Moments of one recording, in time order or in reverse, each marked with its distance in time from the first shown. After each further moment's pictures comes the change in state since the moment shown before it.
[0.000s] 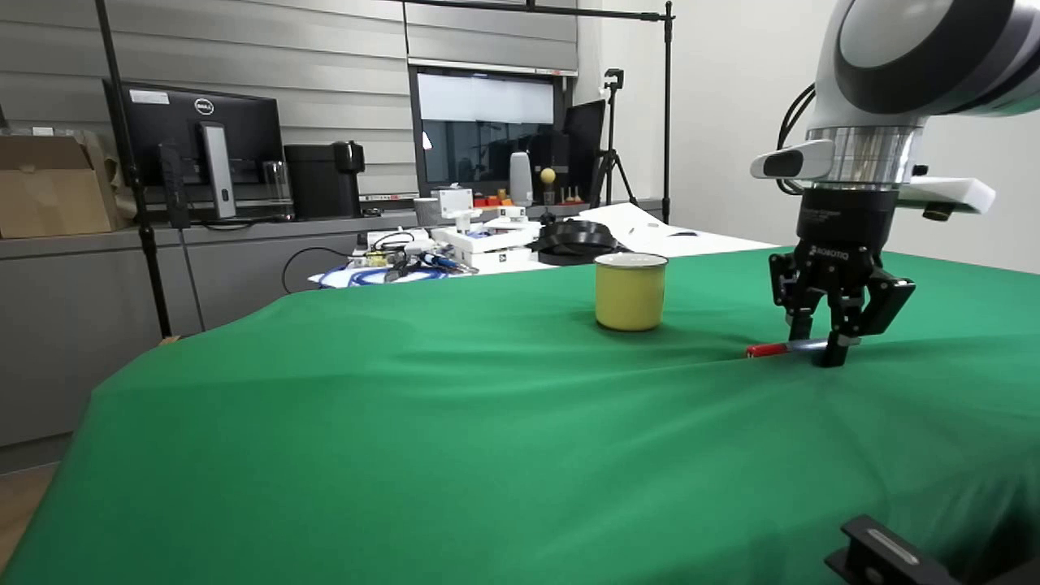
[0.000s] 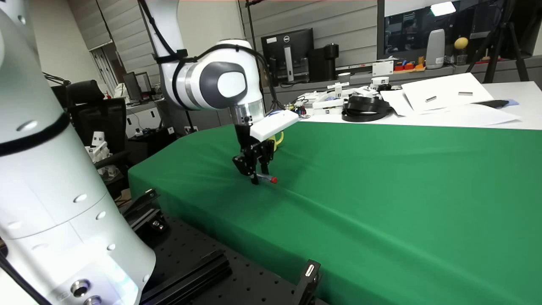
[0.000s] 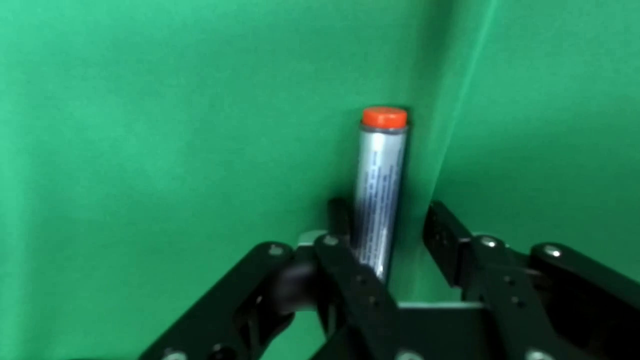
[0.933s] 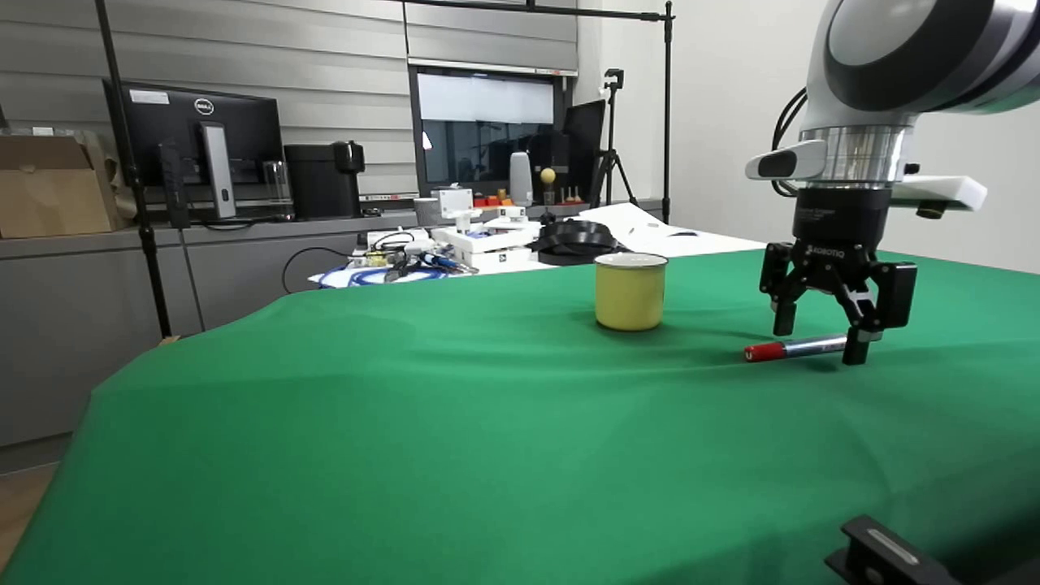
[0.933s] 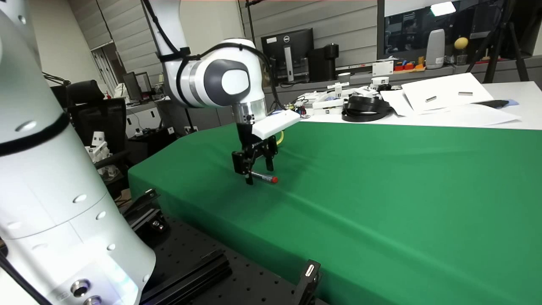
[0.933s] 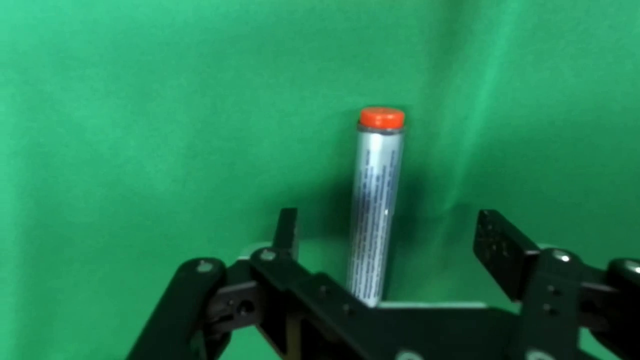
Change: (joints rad) arm -0.011 0.002 0.008 0.026 -0.007 -0.054 0.002
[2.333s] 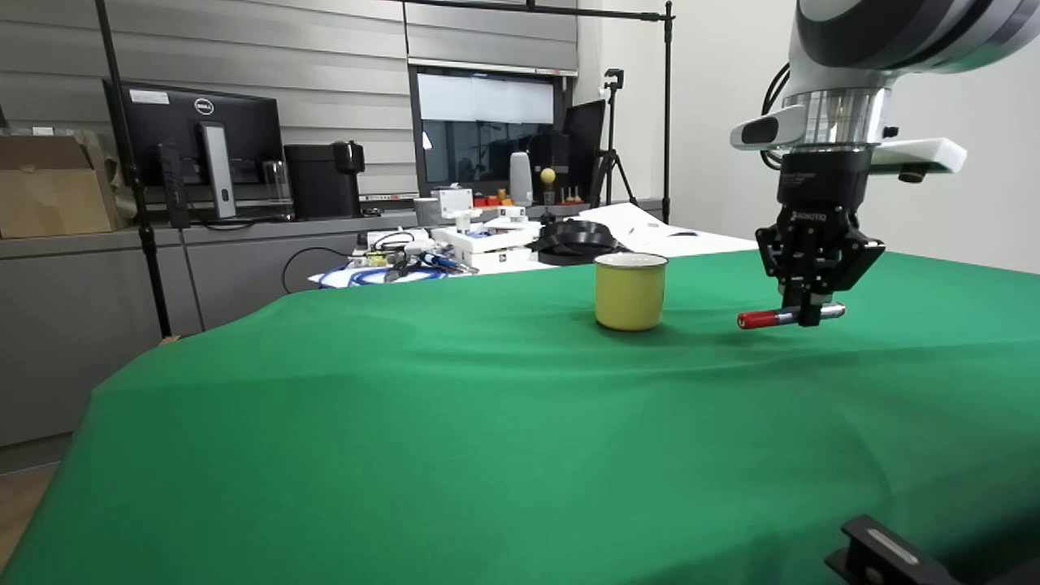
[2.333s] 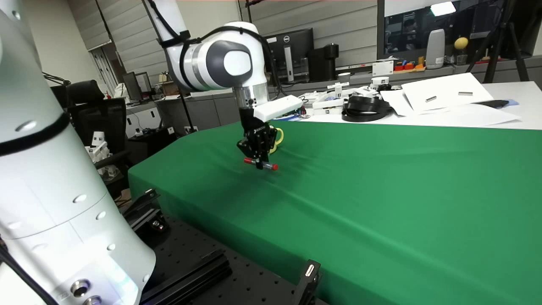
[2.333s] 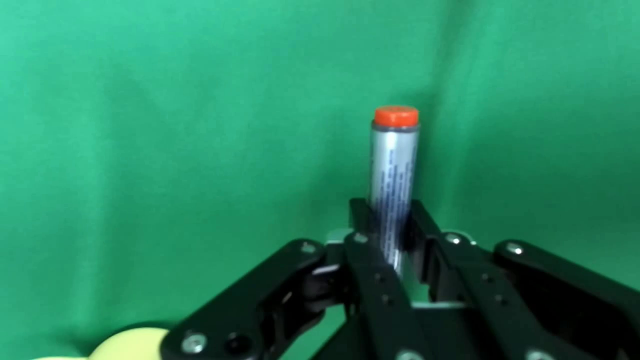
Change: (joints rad) arm 0.002 -0.090 0.017 0.047 0.049 -0.141 0.002
